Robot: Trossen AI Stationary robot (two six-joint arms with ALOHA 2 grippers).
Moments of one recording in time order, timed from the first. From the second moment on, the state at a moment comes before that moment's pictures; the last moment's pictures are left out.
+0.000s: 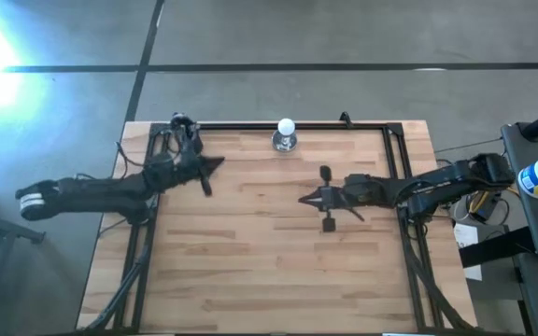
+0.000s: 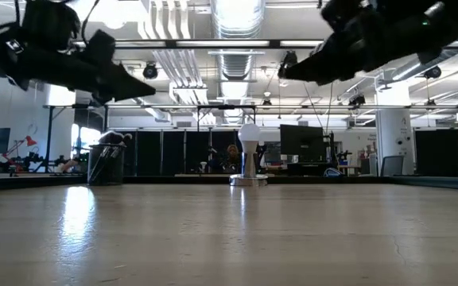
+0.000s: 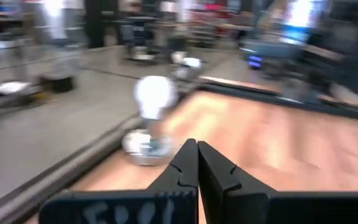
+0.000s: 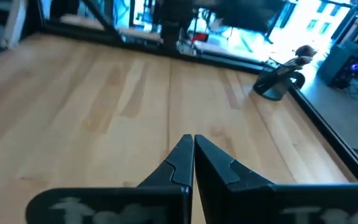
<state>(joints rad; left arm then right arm) 0.42 0.82 0.19 0.60 -0.06 -0.03 0.03 1.27 0.52 0.46 0.07 -0.17</state>
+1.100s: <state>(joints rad) 0.11 0.23 0.02 0.30 0.06 -0.10 -0.01 0.00 0.02 0.00 0.12 0.00</state>
